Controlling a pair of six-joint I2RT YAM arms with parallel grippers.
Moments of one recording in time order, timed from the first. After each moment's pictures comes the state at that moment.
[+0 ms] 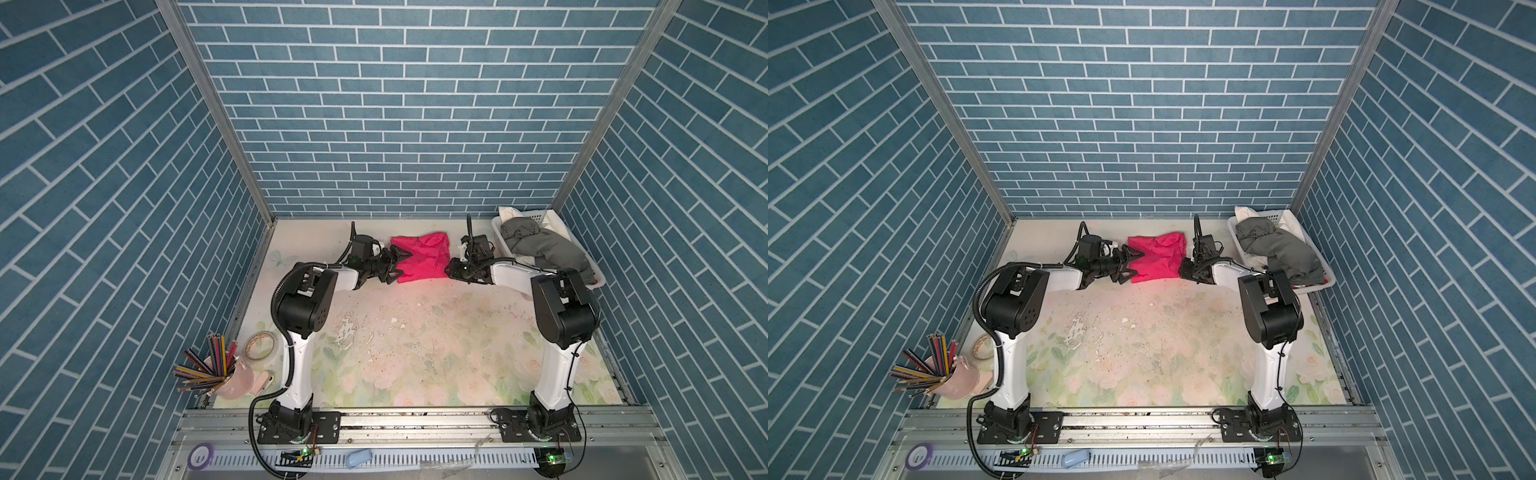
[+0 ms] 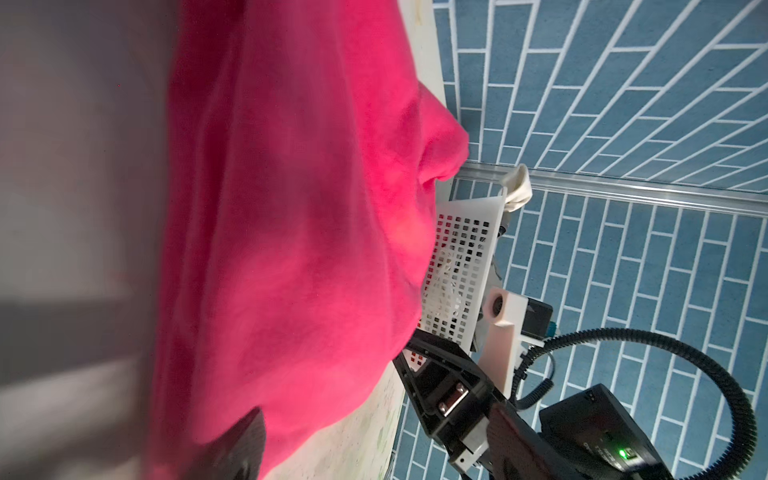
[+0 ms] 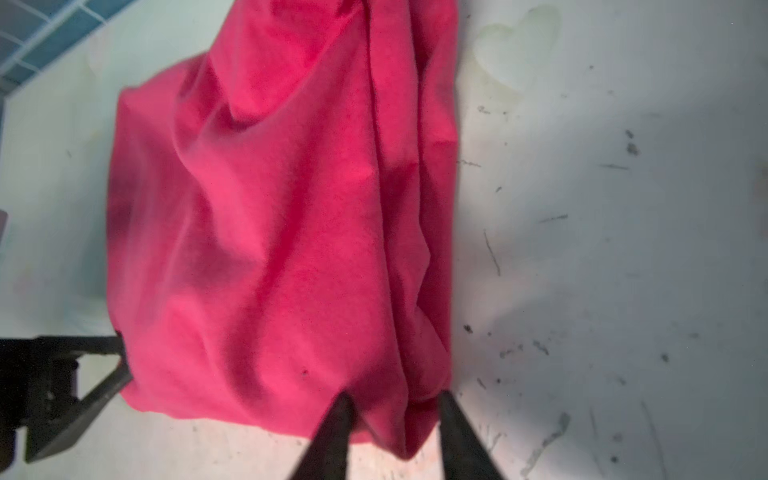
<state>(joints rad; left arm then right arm) -0.33 2.16 1.25 0.38 0.74 -1.27 0.37 1.99 1.25 -0.15 -0.22 0.42</state>
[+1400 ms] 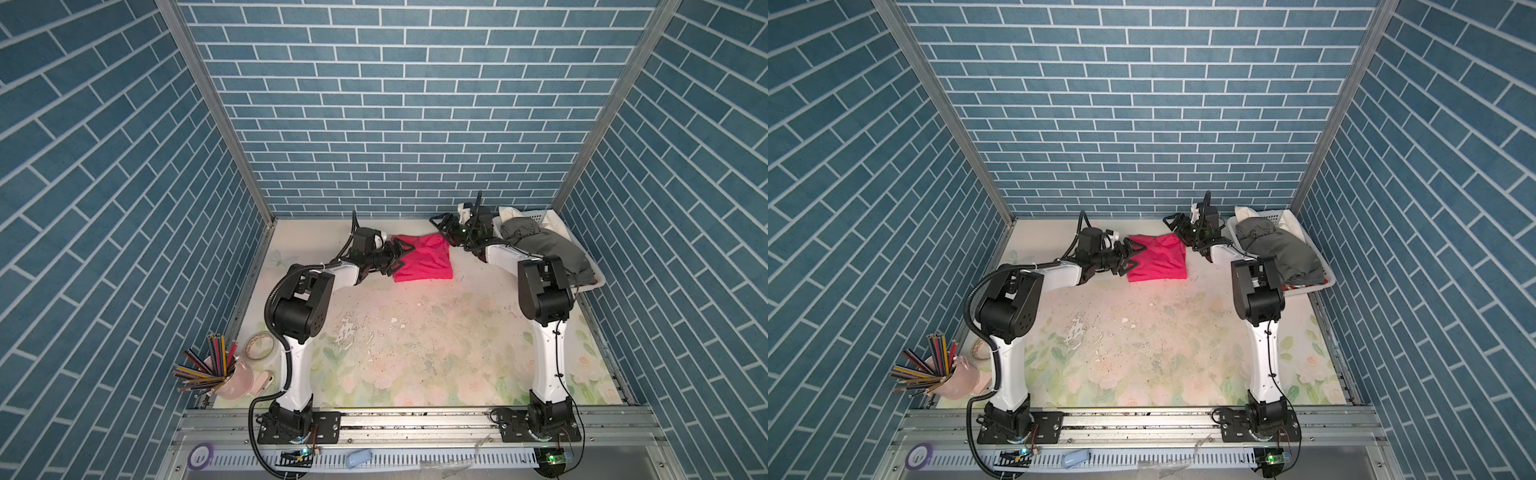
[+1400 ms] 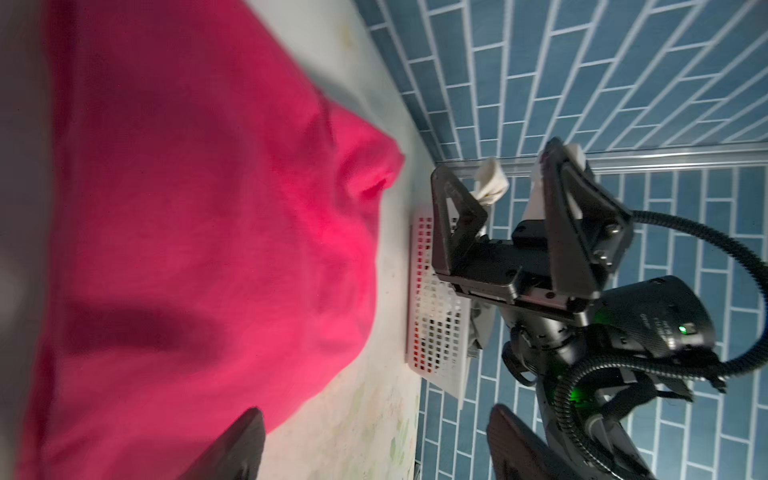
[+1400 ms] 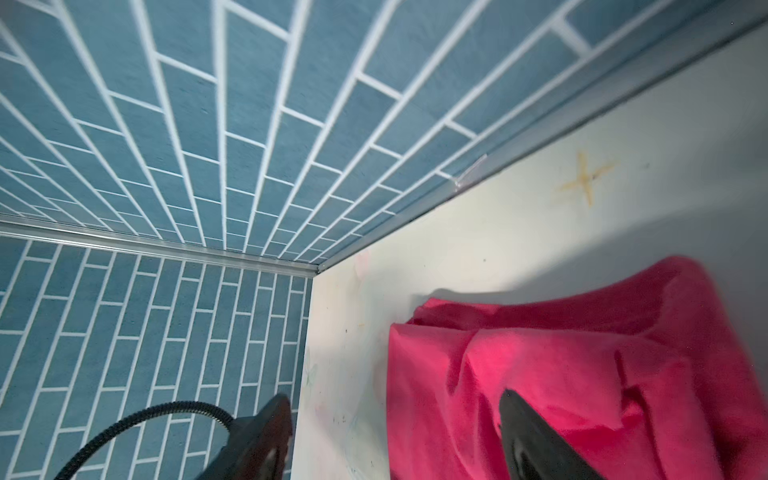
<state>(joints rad) -0.35 2.12 1.29 0.30 0.69 -1.15 0.31 2.31 1.67 0.25 -0.56 0.98</state>
